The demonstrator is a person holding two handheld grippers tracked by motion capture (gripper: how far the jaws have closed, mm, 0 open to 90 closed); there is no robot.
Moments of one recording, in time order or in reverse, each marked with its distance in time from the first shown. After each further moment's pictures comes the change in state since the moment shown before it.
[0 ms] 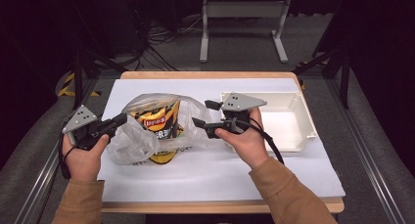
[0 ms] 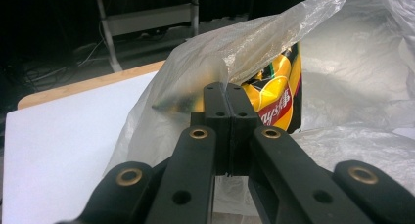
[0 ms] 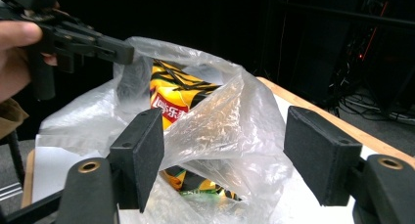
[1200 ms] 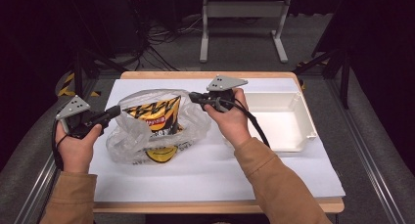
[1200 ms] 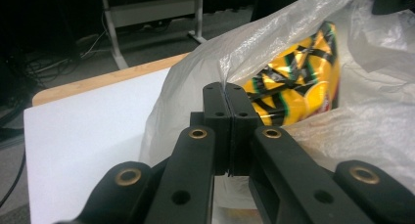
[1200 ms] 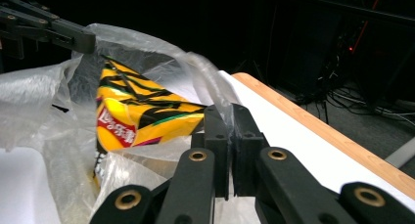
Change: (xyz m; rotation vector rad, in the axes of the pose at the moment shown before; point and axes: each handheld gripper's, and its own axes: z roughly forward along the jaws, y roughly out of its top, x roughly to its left) left arm 0.039 0.010 0.008 0.036 0.005 -0.020; right arm -0.034 0.017 0.049 0.061 -0.039 -0.025
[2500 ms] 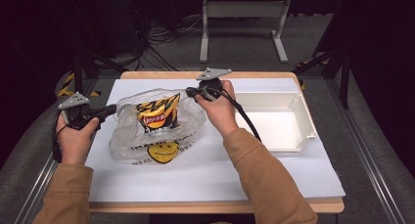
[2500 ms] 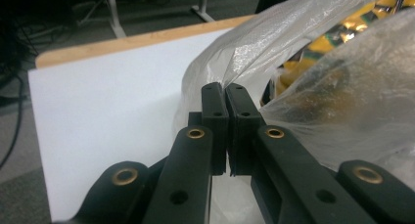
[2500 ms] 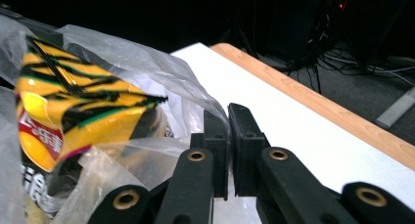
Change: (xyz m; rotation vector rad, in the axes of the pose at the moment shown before) left arm 0.051 -0.023 0.027 0.094 -0.008 -0.069; right arm -0.024 -0.004 0.051 0.125 -0.055 0.081
